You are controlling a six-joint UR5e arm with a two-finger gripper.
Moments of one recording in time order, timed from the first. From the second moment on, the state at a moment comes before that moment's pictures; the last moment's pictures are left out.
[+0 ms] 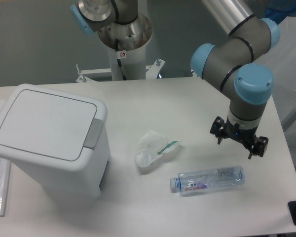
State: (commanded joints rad) arm 2.67 -2.06 -1.40 -1.11 1.60 1.26
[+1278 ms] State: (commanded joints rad) arm 2.57 -1.93 -1.44 -1.09 1.33 0.79
